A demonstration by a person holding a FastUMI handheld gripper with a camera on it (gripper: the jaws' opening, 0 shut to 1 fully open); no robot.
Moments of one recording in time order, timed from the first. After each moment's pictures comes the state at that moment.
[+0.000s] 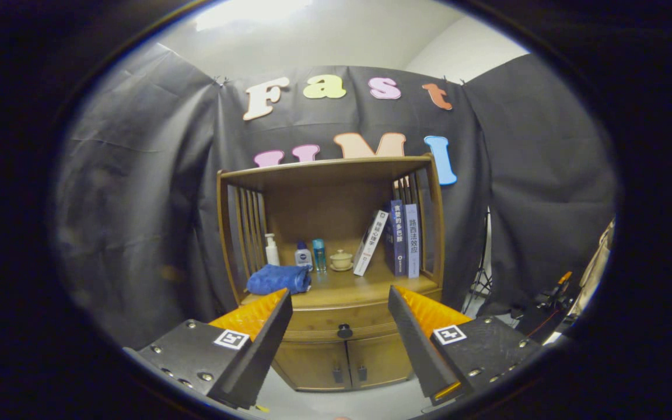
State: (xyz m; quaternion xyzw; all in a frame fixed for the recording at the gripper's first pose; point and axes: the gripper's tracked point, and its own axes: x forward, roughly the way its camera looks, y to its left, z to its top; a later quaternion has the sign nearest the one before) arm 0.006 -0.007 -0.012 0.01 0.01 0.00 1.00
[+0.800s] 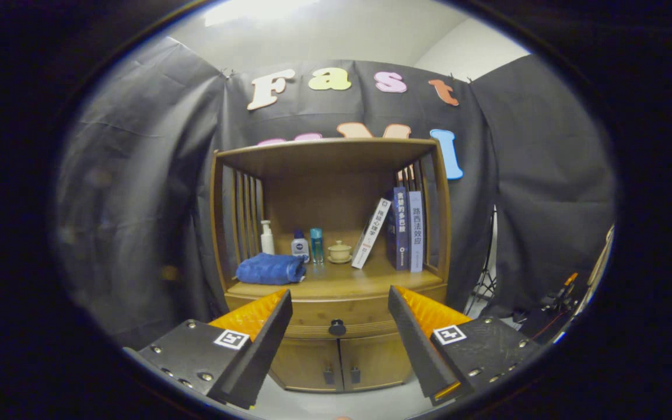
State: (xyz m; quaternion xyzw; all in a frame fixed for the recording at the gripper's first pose) arm 0.057 -0.029 -0.085 0.00 0.02 0.01 1.00
